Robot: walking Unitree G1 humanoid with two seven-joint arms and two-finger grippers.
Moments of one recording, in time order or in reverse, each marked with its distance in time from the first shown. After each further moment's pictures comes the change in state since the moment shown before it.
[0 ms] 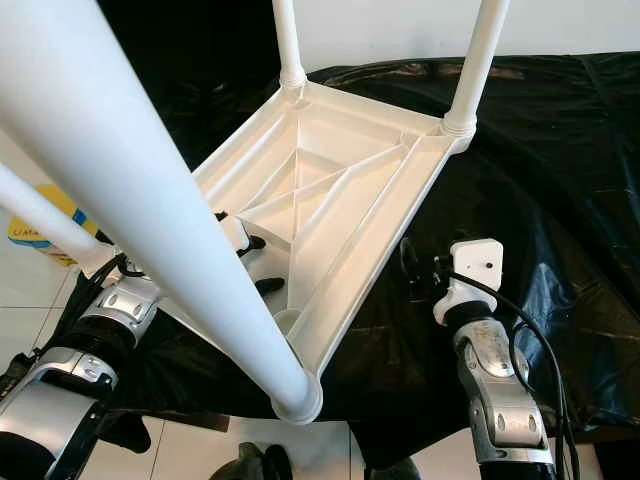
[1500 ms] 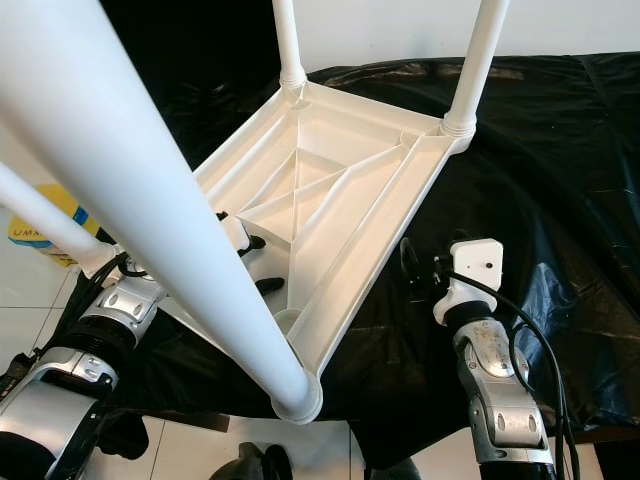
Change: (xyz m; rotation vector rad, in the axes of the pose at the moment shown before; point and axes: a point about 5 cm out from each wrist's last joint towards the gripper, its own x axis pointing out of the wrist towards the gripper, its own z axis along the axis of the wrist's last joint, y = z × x) left arm 0.000 0.000 0.000 0.003 0.002 0.000; right arm 0.000 0.000 0.000 0.000 0.000 0.000
